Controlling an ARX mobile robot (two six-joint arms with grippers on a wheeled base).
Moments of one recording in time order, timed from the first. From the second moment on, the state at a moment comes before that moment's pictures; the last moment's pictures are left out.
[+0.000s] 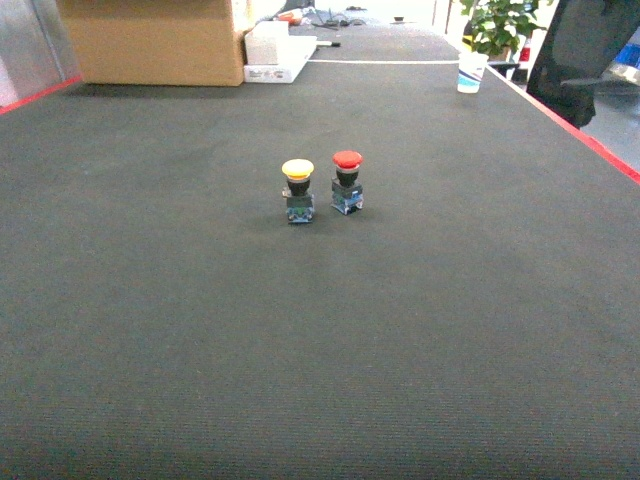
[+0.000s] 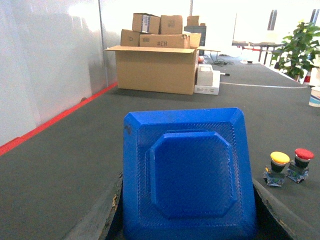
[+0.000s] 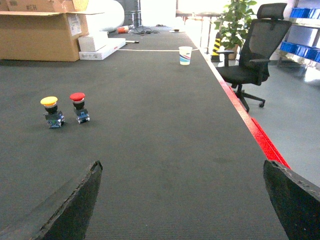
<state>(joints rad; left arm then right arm) -0.19 0.56 0.13 0.57 -0.36 0.03 0.00 0.00 0.01 -0.01 0.00 0.00</state>
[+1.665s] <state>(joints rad) -0.19 0.56 0.13 0.57 -0.36 0.03 0.00 0.00 0.01 -0.01 0.00 0.00</state>
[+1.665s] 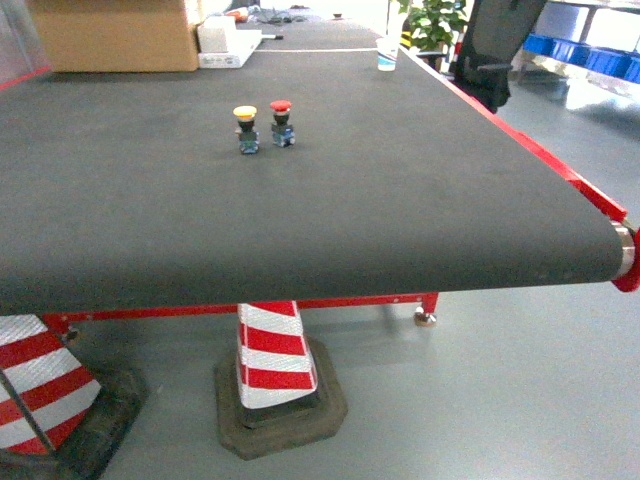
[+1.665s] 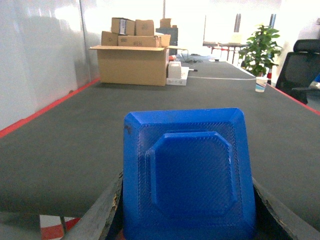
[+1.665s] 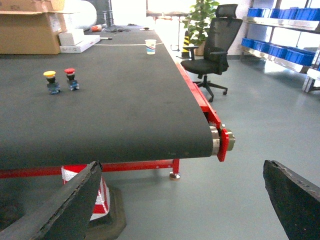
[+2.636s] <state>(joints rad) -0.19 0.56 0.13 0.57 -0.36 0.03 0.00 0.00 0.01 -0.01 0.00 0.00</state>
